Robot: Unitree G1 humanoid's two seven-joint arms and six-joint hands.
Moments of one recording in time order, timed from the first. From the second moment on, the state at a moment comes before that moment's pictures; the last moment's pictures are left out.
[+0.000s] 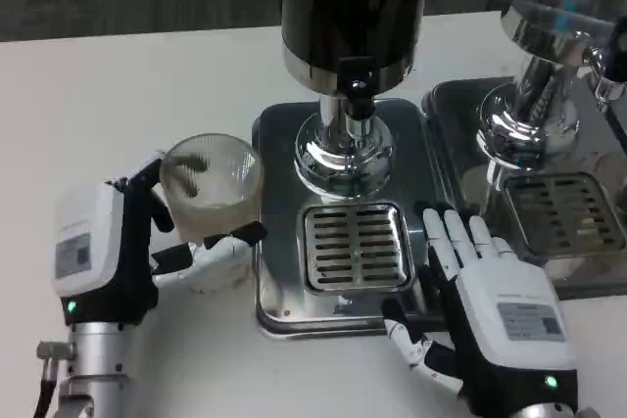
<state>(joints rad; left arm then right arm) -0.31 0.37 -0.31 0.99 0.68 -0.67 0.99 0.26 -0.24 0.45 -0.13 -1.07 0.19 -0.31</state>
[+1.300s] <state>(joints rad) -0.59 0.20 -0.51 1.21 0.76 -0.60 0.83 0.32 -0.19 0.44 -0.18 -1.11 0.25 -0.33</state>
